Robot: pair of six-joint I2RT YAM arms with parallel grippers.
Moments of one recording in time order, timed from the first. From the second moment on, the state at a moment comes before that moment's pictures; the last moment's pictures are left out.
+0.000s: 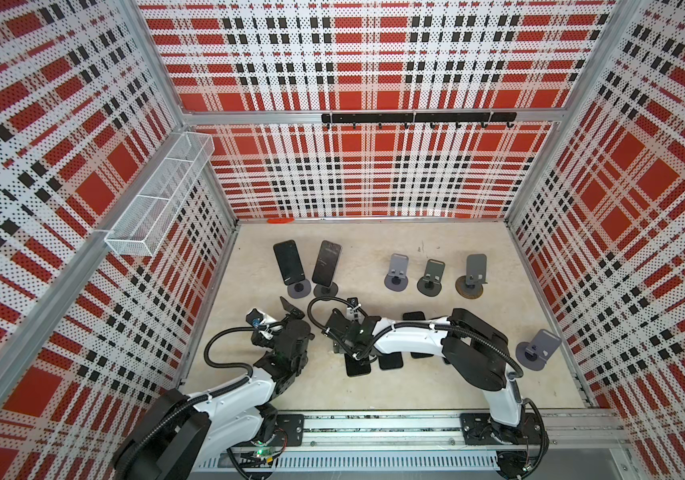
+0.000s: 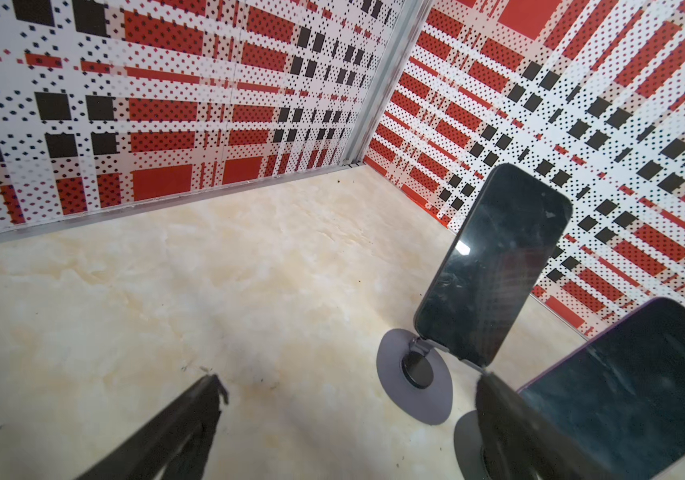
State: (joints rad) left arm -0.57 1.06 0.17 0.49 -1.10 -0.80; right arm 1.14 2.04 1.36 -0.51 0.38 0.96
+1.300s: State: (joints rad) left arm -0.59 1.28 0.59 0.69 -0.50 -0.36; right arm 0.77 1.12 0.85 -0.20 0.42 0.40
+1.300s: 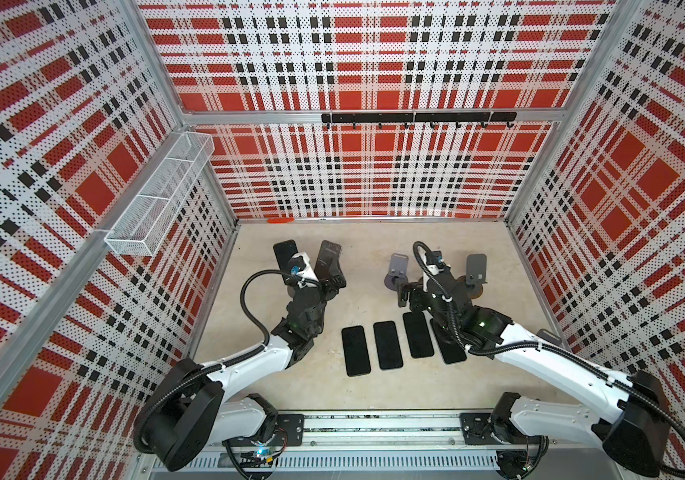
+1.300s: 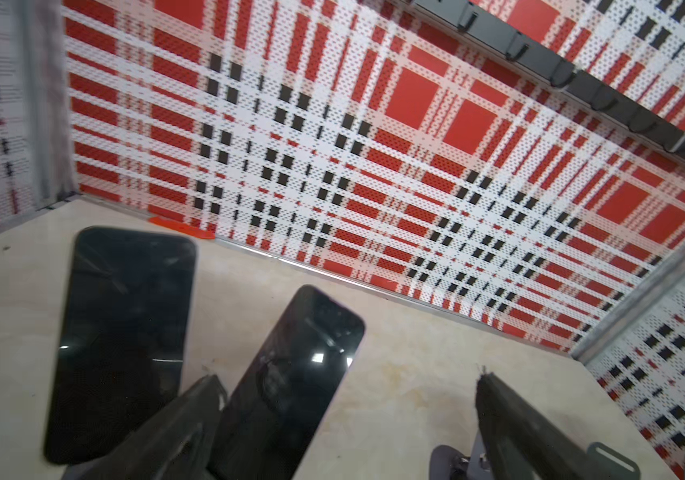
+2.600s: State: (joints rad) left arm -0.34 1.81 1.62 -0.53 -0.03 -0.04; right arm 0.49 1.04 0.44 0.12 0.09 0.23
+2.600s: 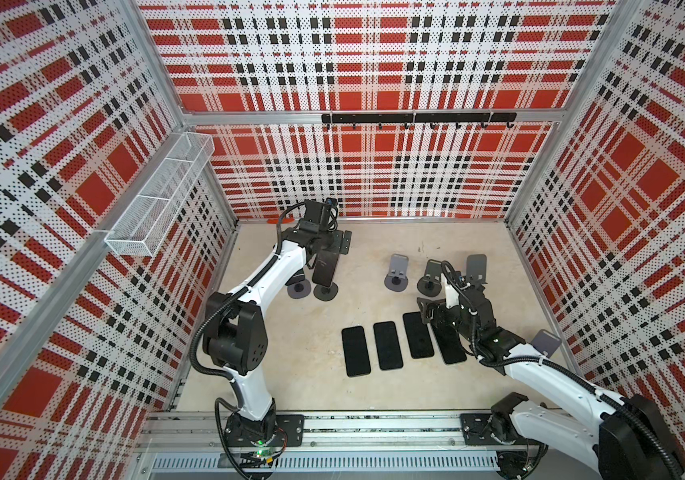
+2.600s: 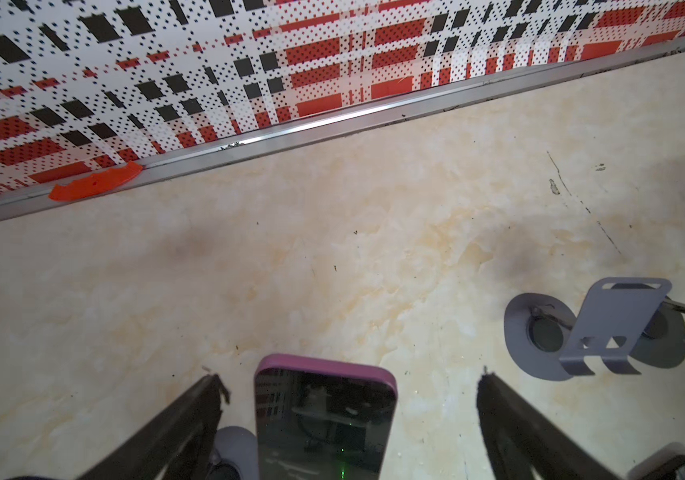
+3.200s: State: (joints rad) left arm -0.25 1.91 1.68 -0.56 0.12 0.02; right arm 0.49 0.97 0.34 0.28 0.06 0.22
